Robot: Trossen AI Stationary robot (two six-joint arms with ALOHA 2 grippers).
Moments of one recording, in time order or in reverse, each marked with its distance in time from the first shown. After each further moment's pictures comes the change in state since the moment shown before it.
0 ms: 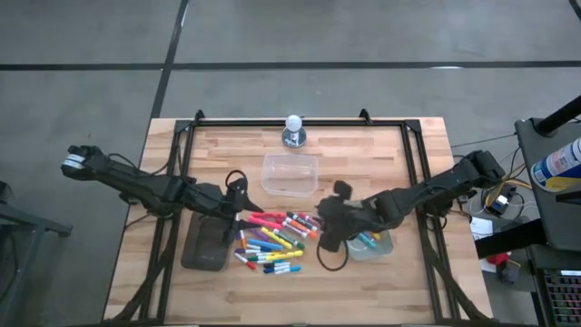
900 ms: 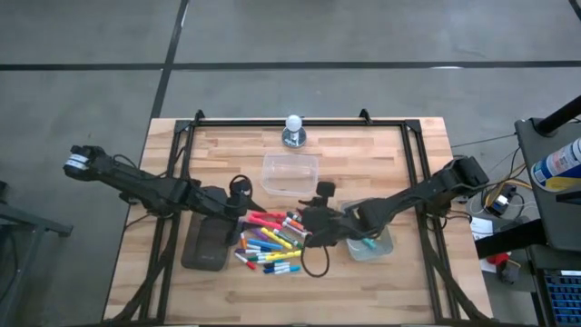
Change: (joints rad) left arm 0.002 0.049 -0.007 0.032 -0.032 0.106; right arm -0.012 0.148 0.003 0.234 0.240 -0.367
